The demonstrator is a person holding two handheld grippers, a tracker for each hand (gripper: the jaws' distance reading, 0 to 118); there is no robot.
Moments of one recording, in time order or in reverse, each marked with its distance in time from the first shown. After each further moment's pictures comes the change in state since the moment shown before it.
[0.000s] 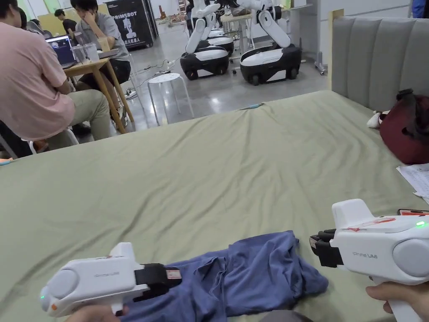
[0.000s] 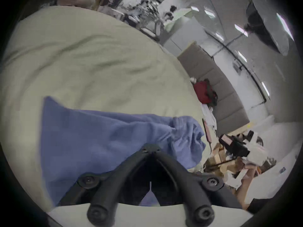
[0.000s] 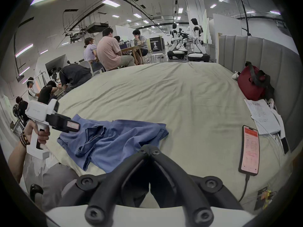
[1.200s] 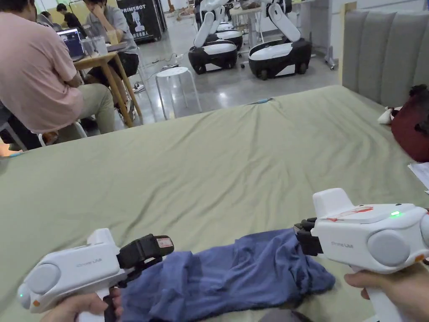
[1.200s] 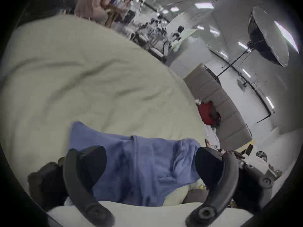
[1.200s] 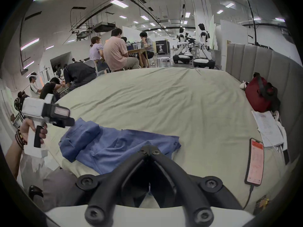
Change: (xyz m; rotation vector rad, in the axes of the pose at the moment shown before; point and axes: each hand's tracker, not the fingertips) left arm 0.007 0.013 0.035 0.184 0.067 0.019; right arm -0.026 0.017 -0.019 0.029 0.023 0.053
